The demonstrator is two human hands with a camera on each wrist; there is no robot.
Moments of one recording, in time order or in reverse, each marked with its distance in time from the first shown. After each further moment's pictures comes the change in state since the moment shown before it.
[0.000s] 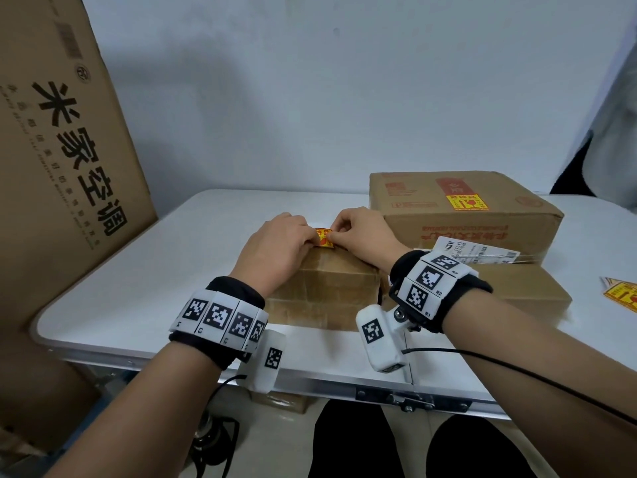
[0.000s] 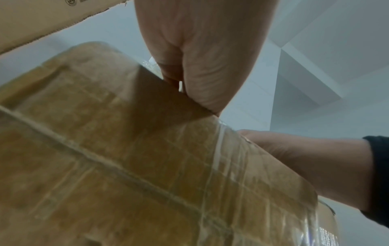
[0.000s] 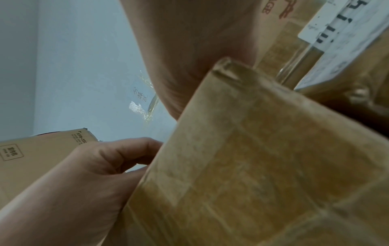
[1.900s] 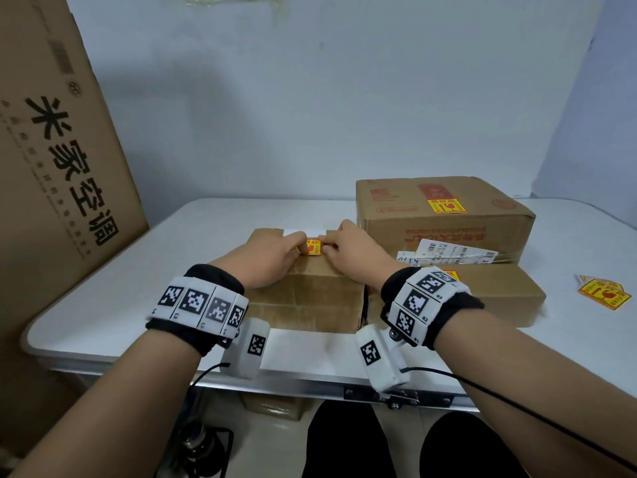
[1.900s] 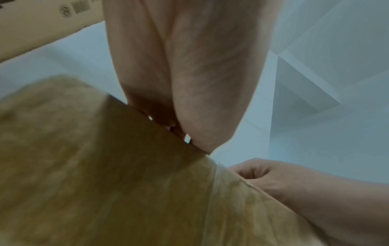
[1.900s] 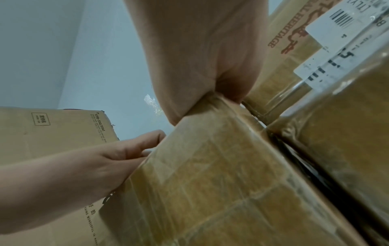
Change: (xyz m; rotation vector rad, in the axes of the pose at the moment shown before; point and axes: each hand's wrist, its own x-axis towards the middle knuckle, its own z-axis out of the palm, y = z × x) left_hand 0.006 -0.010 -0.005 -0.028 -0.293 -0.012; right_hand -0.027 -0.006 -0.008 -0.319 -0.190 -0.024
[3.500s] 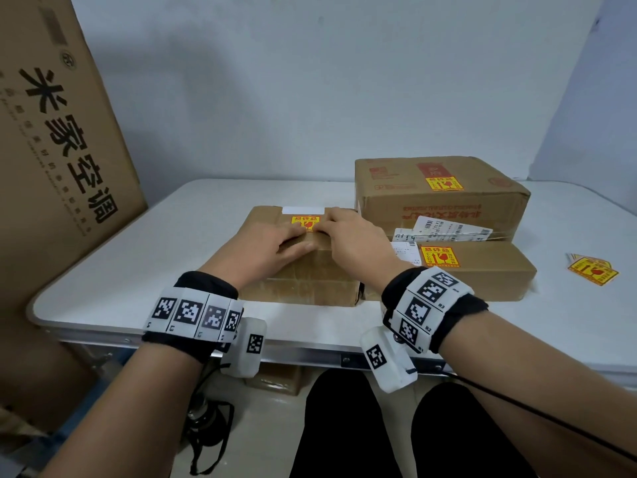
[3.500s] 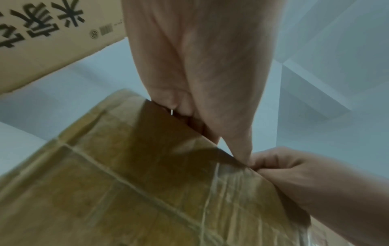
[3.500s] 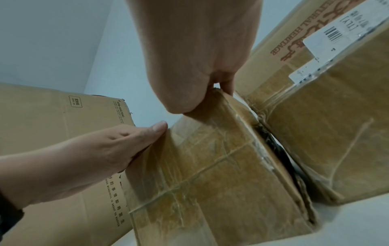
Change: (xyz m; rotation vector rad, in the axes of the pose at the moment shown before) left_hand -0.038 0.024 0.004 -0.078 0.092 -0.068; right_hand -0.037 -0.012 0.006 -0.130 0.119 -0.096
